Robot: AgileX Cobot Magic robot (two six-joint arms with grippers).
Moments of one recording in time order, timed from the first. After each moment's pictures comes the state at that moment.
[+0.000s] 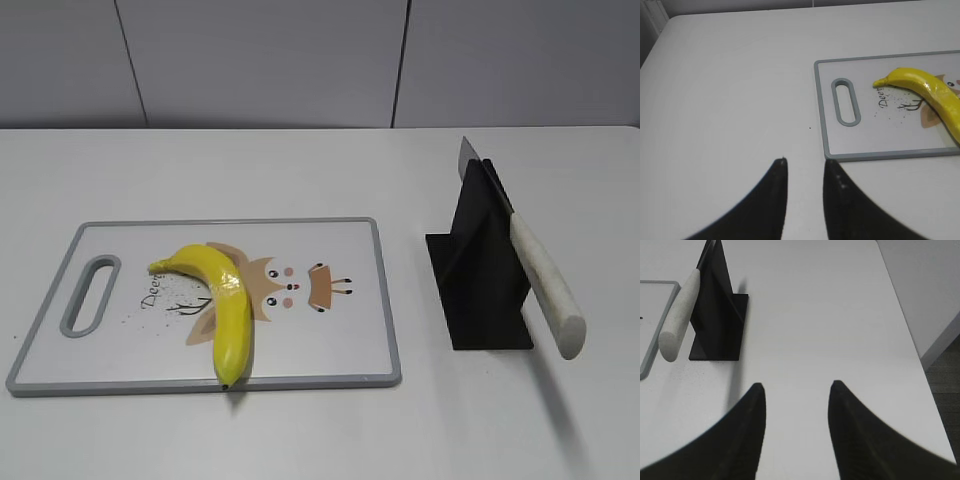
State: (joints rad) left arm -0.04 0.03 -0.49 -0.02 1.08 0.15; right arm 0.04 0.00 -0.50 0.01 1.05 0.01
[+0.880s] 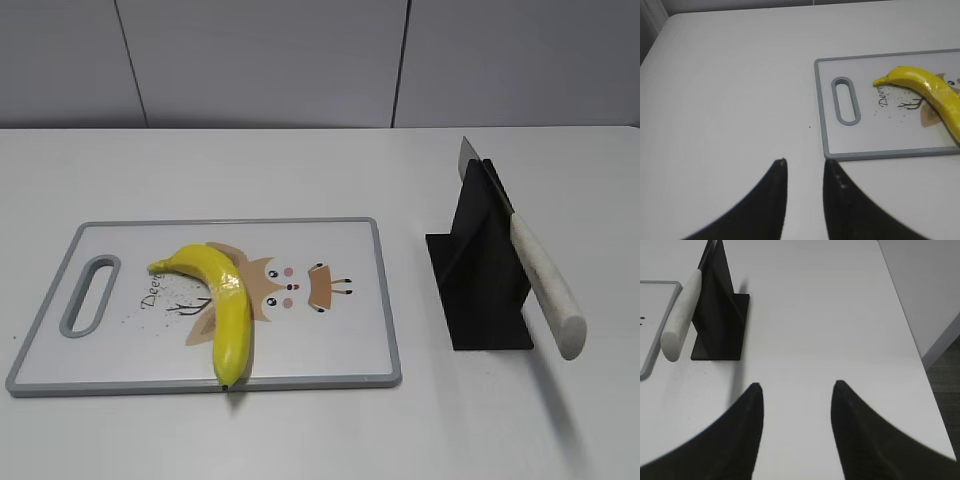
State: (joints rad) left arm -0.04 0.03 -0.49 -0.02 1.08 0.15; right arm 0.04 0.00 -0.50 0.02 1.05 0.01
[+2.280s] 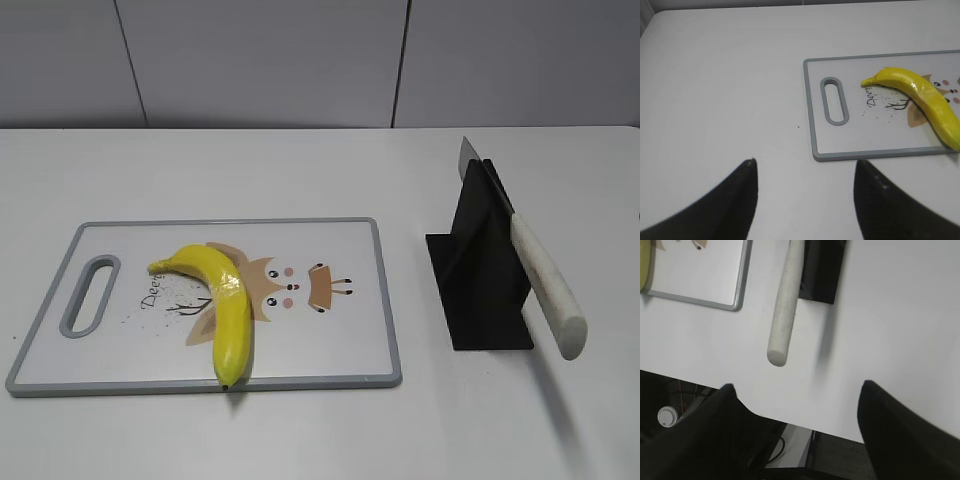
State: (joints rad) left arm -0.04 0.03 -0.49 -0.06 1.08 0.15; right arm 0.29 1.06 -1.04 0.17 1.22 0.10
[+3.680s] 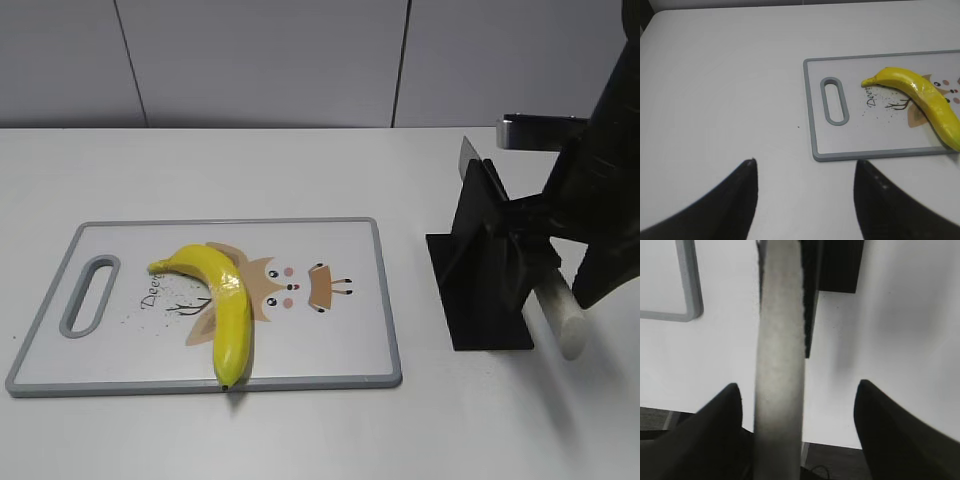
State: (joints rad) left arm -0.04 0.03 -0.49 -0.06 1.08 0.15; right arm 0.32 1.66 -1.11 0.20 1.12 0.21
